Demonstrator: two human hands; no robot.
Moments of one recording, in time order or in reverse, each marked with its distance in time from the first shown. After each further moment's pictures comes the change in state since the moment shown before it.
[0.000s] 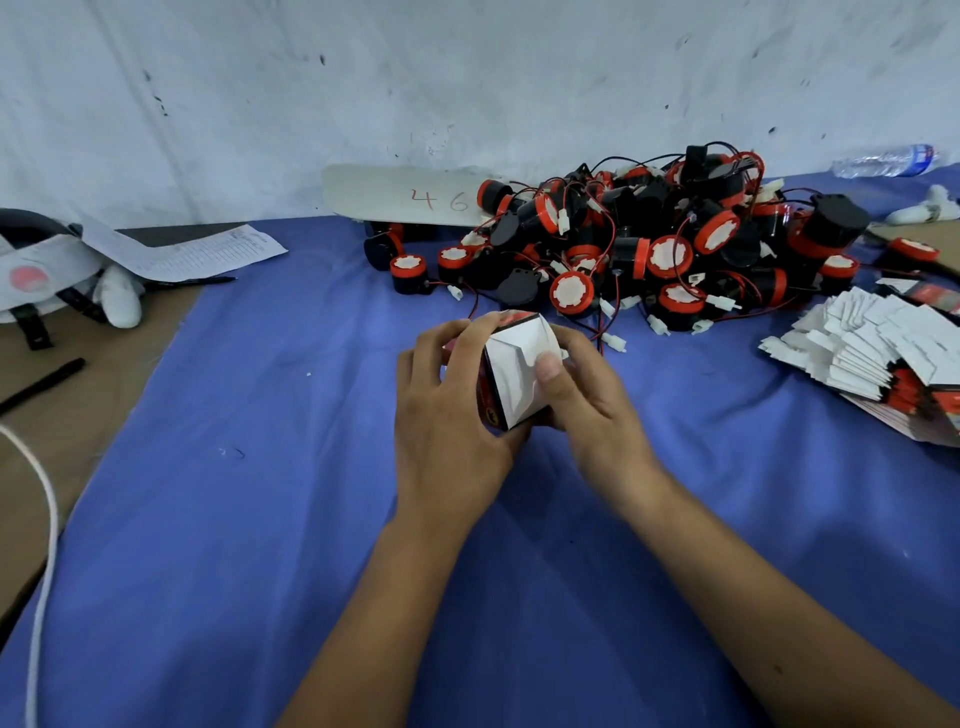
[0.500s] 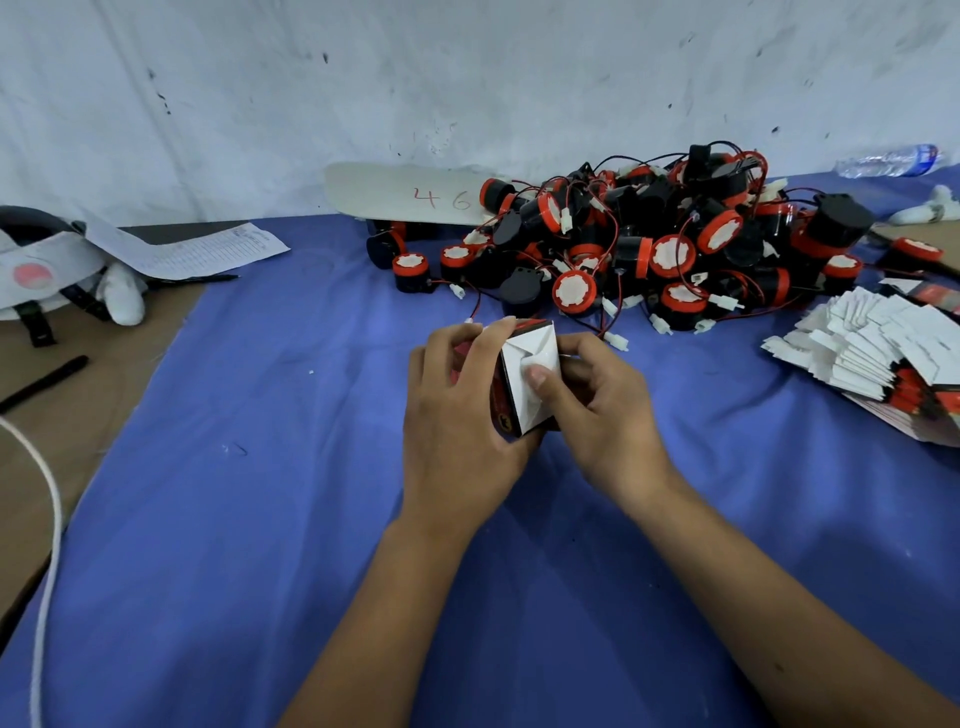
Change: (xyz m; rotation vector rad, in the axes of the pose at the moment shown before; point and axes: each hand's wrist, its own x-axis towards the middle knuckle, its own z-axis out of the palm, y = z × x) left_hand -0.003 0.001 0.003 0.023 -0.017 0.015; right_hand 0.004 0.007 -0.006 -0.267 0.133 -0.022
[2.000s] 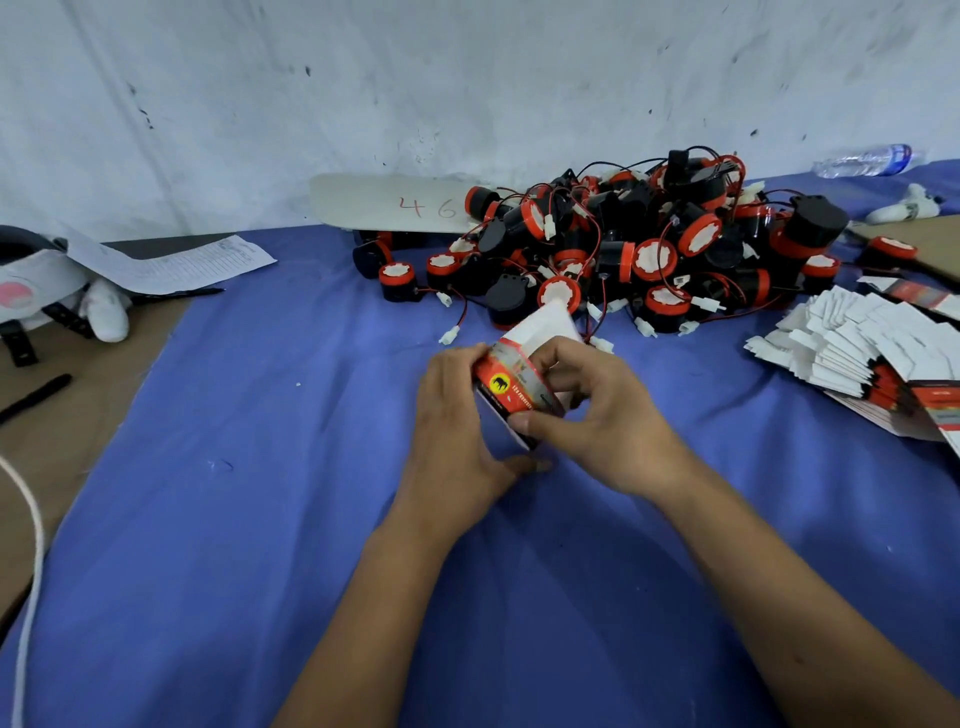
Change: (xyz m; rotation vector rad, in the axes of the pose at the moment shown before) left_hand 0.000 -0.015 0.016 -0.260 -0.189 -0.050; right_hand 0.004 -0.019 -0.030 -0.187 -0.264 -0.136
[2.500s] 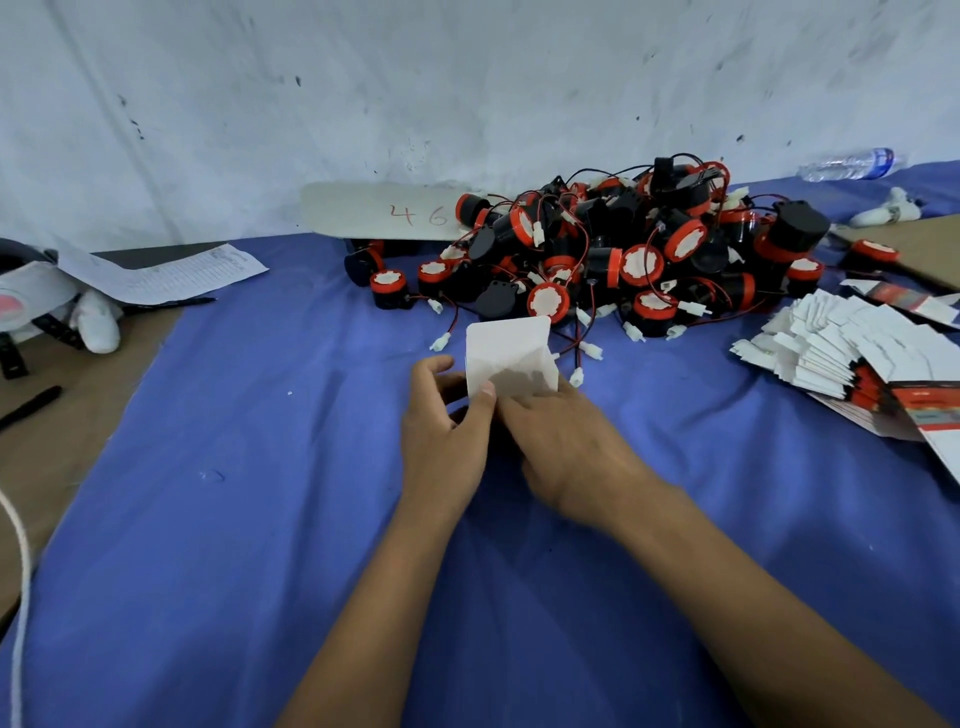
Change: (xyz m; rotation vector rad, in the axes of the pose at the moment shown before) left_hand 0.009 0.007 0.010 -0.312 0.176 -0.430; right_hand 0.005 -0.005 0.021 -1.027 -0.278 -0.113
